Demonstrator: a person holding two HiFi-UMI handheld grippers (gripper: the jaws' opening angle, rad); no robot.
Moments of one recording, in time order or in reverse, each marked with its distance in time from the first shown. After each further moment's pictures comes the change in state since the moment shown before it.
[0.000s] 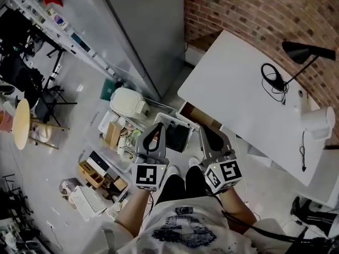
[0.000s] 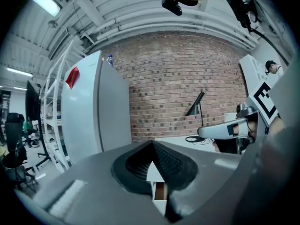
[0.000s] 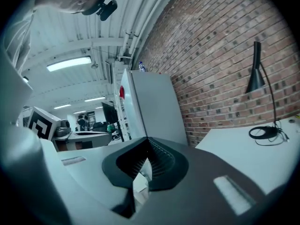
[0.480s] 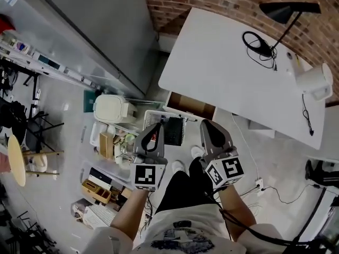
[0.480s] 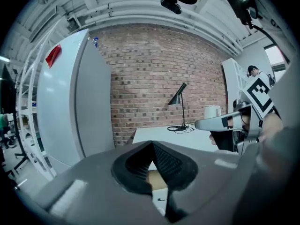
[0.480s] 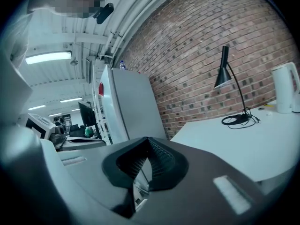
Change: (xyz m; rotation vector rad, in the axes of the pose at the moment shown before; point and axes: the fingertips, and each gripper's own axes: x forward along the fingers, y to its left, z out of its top) left arm 0.026 -0.034 -0.079 0.022 0.063 -0.263; right arm -0.028 -0.036 -0.067 0.090 -0.035 -0.285
